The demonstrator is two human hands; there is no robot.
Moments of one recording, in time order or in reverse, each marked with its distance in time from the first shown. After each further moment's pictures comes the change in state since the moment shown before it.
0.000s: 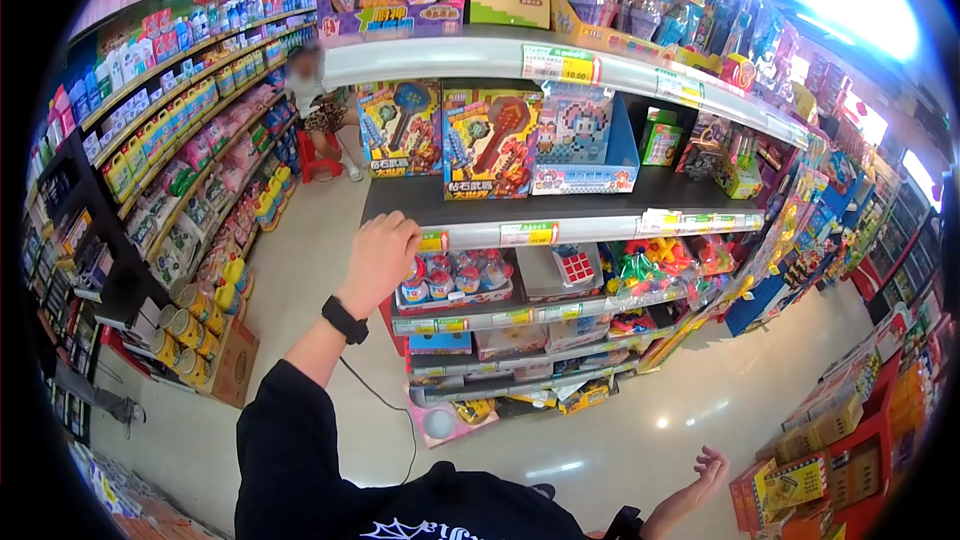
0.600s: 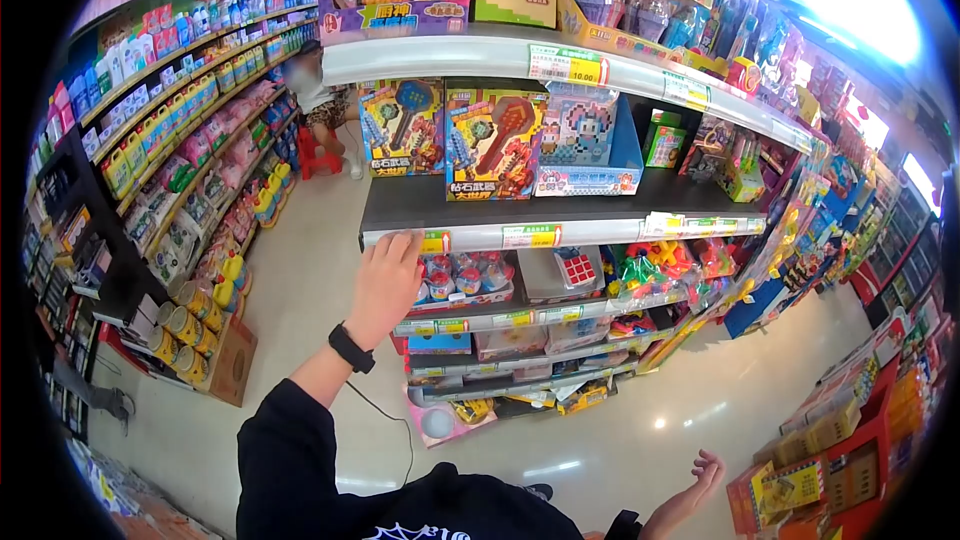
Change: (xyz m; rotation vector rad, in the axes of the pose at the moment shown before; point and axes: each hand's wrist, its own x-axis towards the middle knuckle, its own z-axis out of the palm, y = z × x) left_hand -0.031 0.019 0.005 0.170 -0.001 0.010; right_hand -0.004 0.000 0.001 -0.009 -0.031 0.003
